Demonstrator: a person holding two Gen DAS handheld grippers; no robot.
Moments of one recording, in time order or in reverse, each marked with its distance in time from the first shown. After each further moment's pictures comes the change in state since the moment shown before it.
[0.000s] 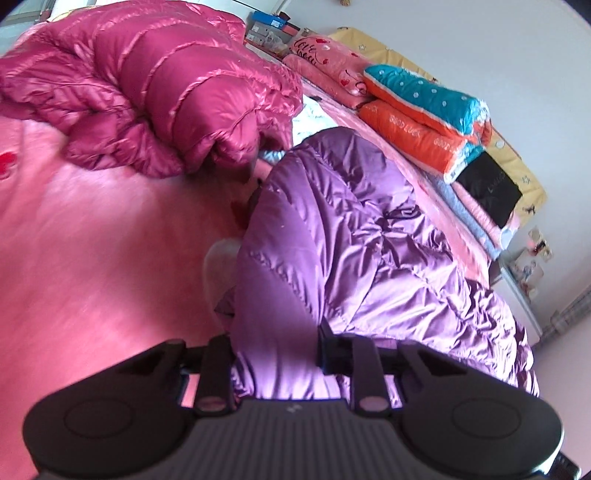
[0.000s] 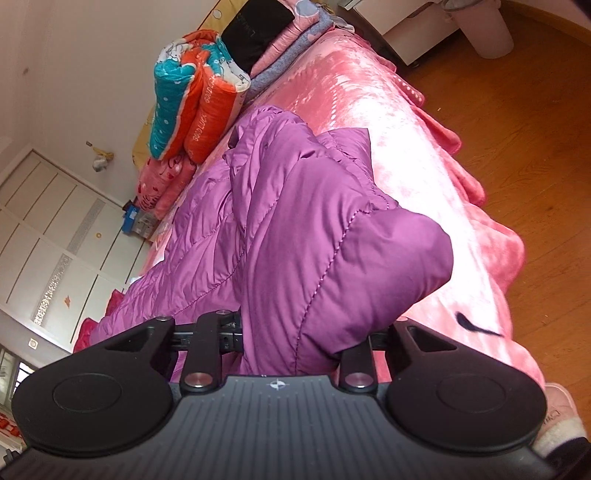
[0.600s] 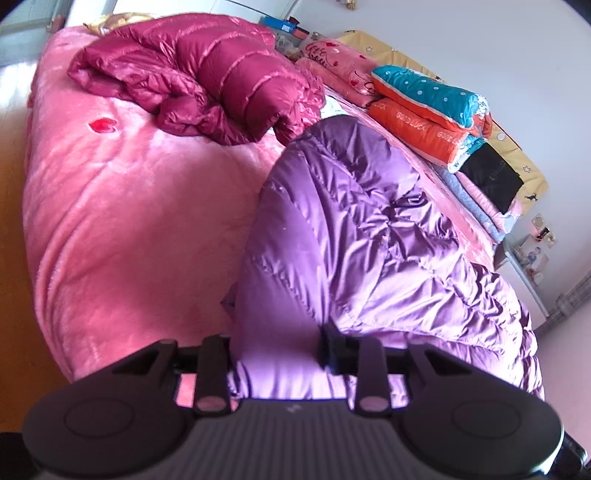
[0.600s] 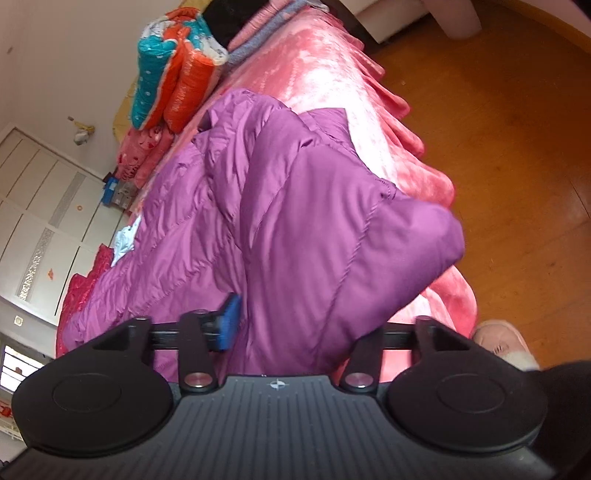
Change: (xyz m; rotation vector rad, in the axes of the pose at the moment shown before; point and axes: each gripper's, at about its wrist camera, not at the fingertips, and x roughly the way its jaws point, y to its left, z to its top) left arm -0.091 0.035 -0.072 0.016 -0.023 0.054; right arm -0.073 -0.021 -0.053 0.025 0.099 -0.083
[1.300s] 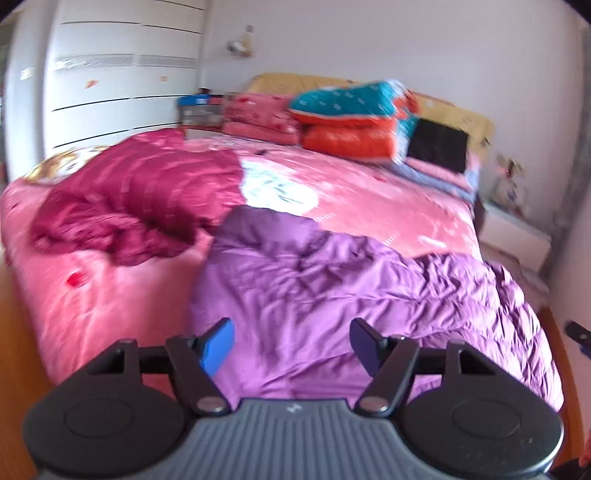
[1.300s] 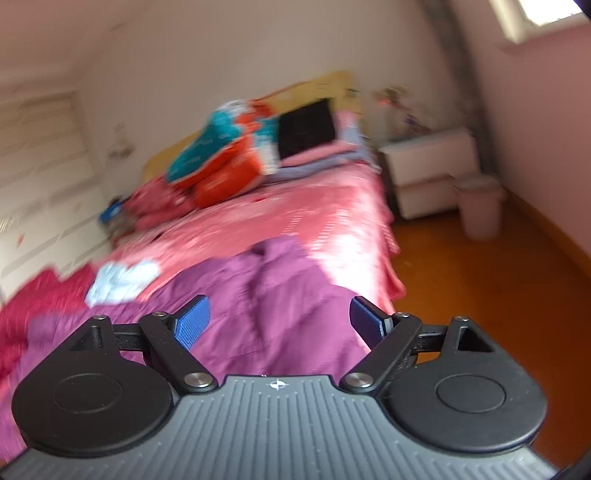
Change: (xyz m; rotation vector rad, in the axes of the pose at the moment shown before) left arm -0.041 -0.082 0.011 0.442 -0.155 0.007; right arm -0.060 0.064 -0.017 -0.581 -0.419 -0.074
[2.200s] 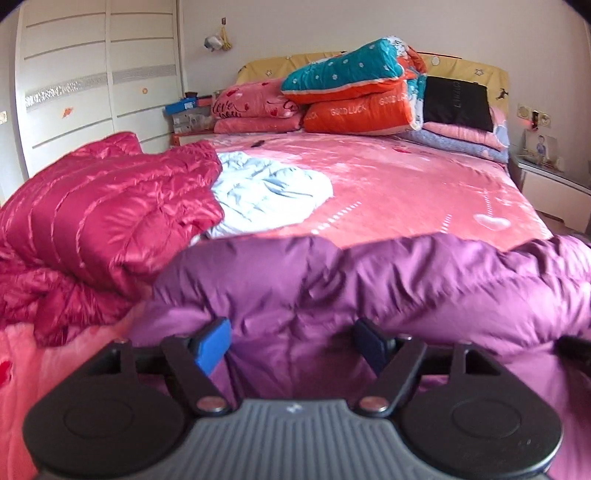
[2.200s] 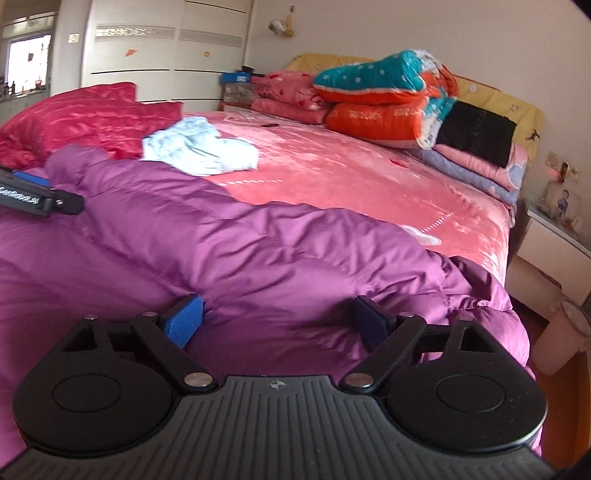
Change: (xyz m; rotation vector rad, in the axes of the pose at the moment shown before) left arm 0.194 -0.019 0.043 0.148 0.008 0.117; right arm 0.207 0.107 -0.007 -0.578 0.243 0.201
